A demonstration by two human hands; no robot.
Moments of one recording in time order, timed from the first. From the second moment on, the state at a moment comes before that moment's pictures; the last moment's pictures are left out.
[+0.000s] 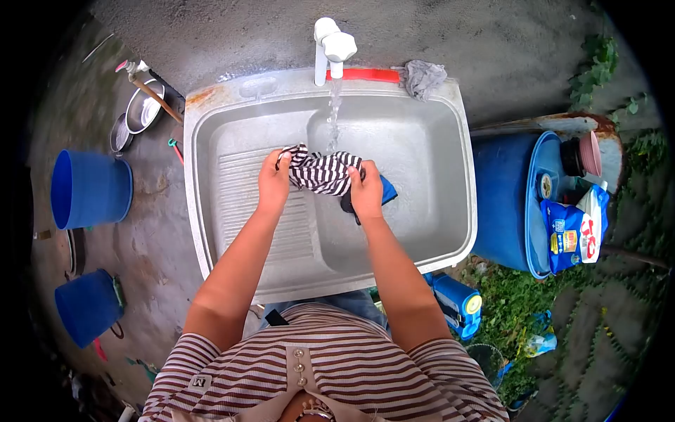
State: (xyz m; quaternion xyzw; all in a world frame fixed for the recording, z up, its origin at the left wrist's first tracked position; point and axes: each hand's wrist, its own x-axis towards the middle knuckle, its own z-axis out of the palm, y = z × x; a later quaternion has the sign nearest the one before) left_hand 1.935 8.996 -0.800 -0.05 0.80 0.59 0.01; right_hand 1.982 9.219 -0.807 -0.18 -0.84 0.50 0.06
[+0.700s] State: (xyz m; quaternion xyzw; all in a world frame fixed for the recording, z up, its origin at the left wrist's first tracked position) left_hand 1.909 9.068 -0.793 -0.35 0.26 0.80 0.41; right_hand 1.967 9.163 -0.749 0.00 -0.84 0.52 0.12
